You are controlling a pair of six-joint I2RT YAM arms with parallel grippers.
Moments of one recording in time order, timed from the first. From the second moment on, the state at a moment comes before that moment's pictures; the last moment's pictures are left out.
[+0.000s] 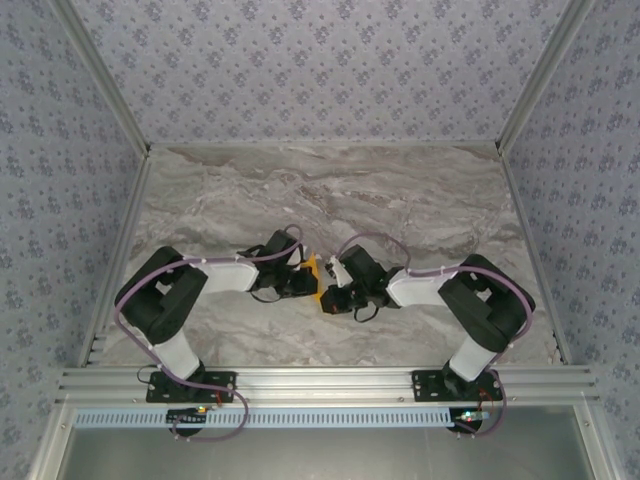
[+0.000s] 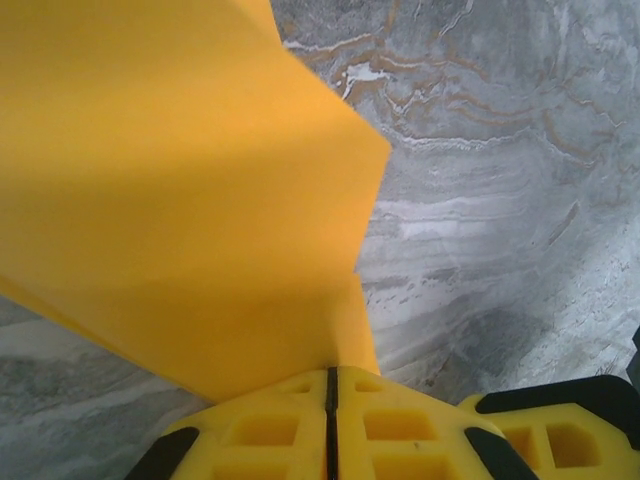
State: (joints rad) left arm -0.70 1.71 0.77 -0.09 0.42 -0.70; right arm 0.79 1.65 0.66 0.03 -0.48 0.58
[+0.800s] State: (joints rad) left arm -0.70 1.71 0.78 -0.08 0.42 -0.71; right arm 0.79 1.64 0.69 -0.02 -0.43 0.59
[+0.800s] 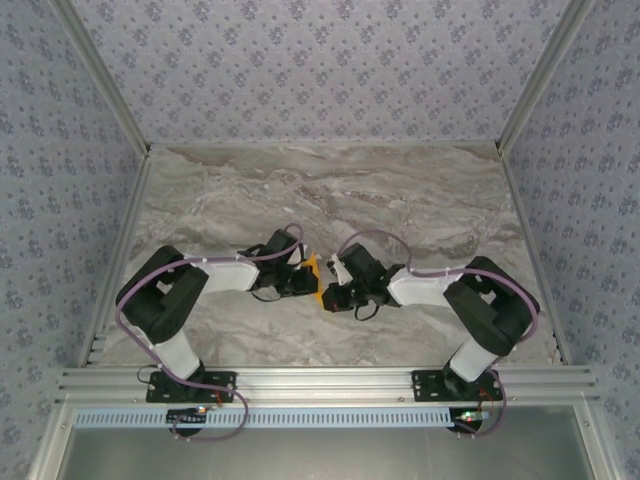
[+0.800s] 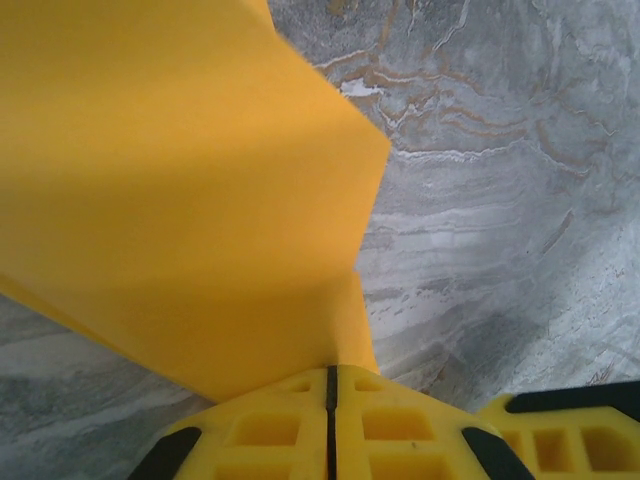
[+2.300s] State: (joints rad) left arm -0.56 1.74 0.82 -0.08 0.42 -0.37; right arm 0.79 1.66 0.69 -0.01 -0.42 0.57
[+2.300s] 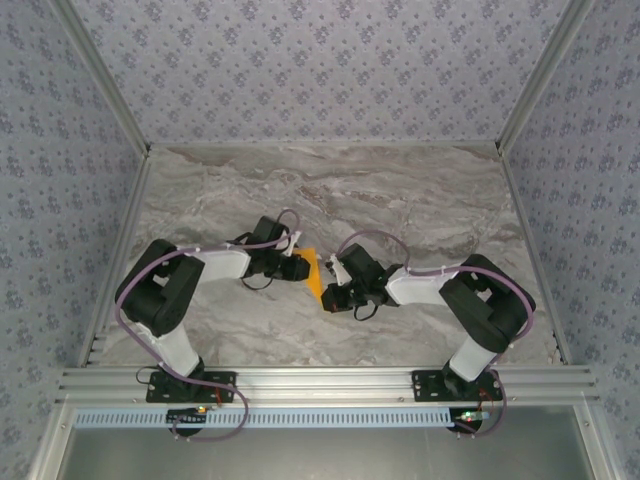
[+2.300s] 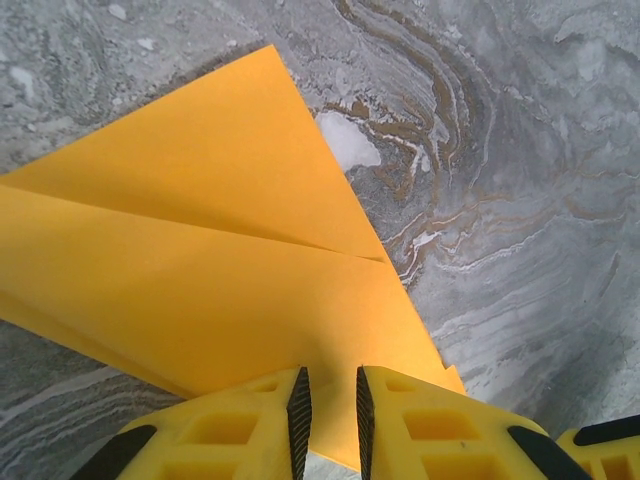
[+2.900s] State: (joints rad) left arm -0.31 1.80 0.88 -0.03 0.50 -0.42; right arm 0.79 1.65 0.68 -0.01 -0.42 0.54
